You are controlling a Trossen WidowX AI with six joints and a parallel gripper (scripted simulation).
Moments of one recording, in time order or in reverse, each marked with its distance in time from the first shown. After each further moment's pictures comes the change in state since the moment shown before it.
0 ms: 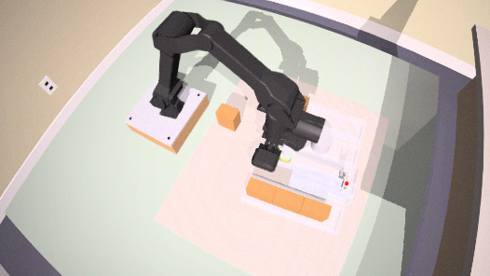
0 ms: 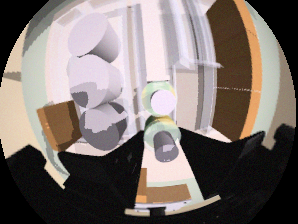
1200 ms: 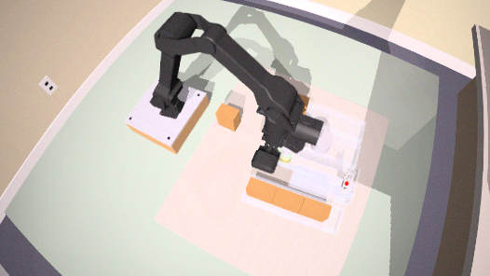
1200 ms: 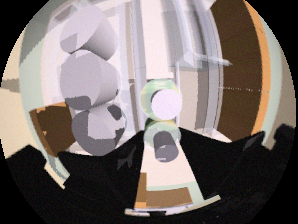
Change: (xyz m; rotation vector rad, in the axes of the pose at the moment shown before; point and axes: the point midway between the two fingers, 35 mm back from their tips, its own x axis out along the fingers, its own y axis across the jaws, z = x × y) arm 0.013 0.000 0.000 0.000 -0.006 0.000
